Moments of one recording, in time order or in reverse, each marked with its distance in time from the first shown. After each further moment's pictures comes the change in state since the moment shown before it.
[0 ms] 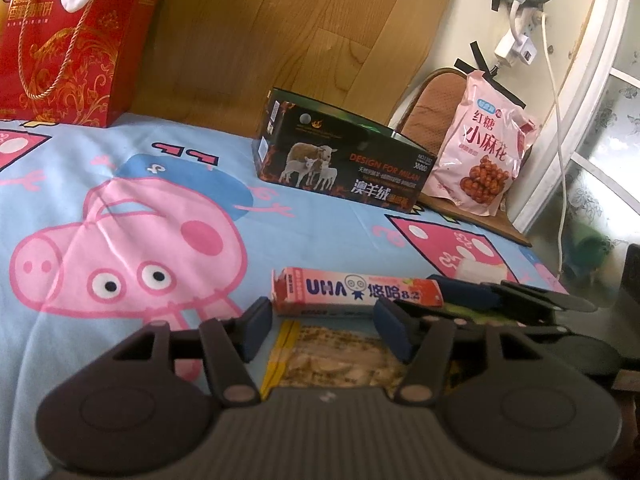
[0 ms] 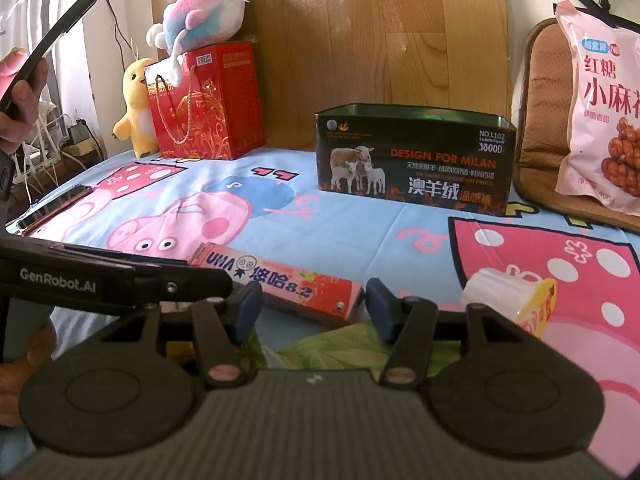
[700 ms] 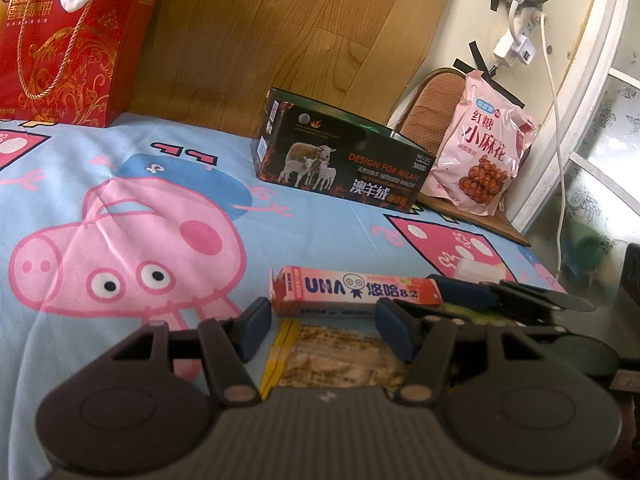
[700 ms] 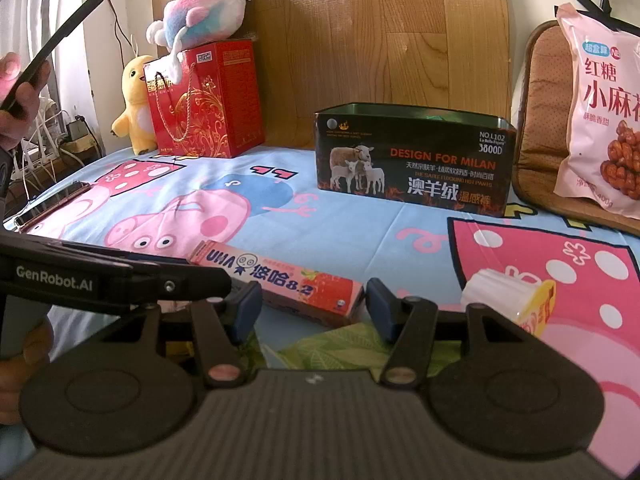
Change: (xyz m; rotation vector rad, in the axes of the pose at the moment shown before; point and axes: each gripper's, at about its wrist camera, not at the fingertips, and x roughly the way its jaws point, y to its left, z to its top) left arm -0.001 0.000 0.000 -0.004 -0.001 0.000; right arm 0.000 0.001 0.000 -0.007 0.001 -0.003
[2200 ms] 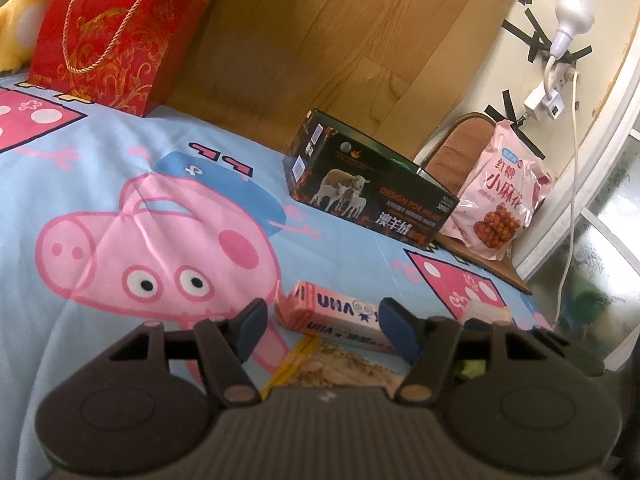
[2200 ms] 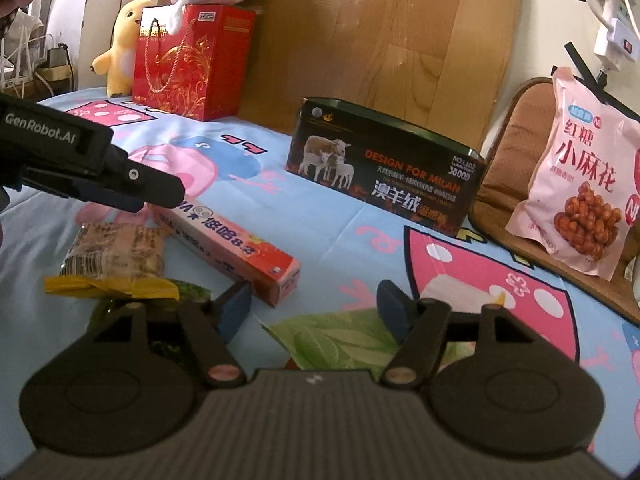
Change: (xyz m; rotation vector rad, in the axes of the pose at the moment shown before) left arm -0.009 0.025 0.005 -0.151 -0.063 -0.003; right arm -0.005 0.021 -0.011 -0.228 0.026 -0.212
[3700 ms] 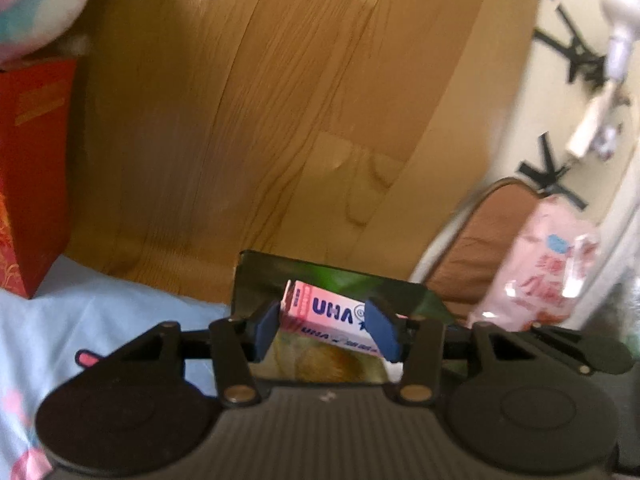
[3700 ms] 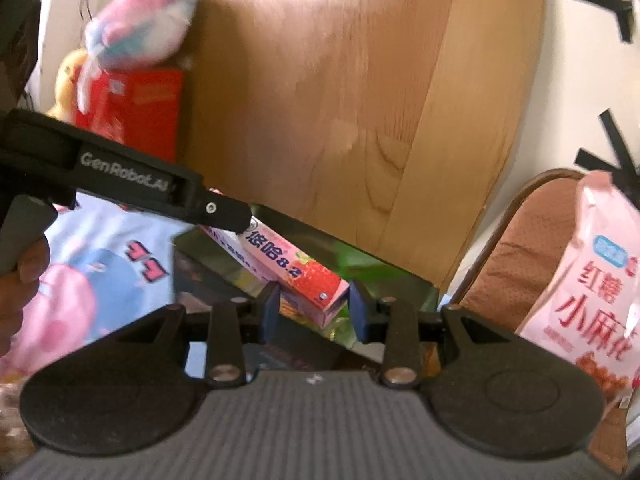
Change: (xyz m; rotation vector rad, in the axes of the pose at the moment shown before) left arm 0.145 -0.070 0.153 0.118 -0.061 0.080; right arm 0.097 -0.094 0.122 -0.047 -0.044 0.026
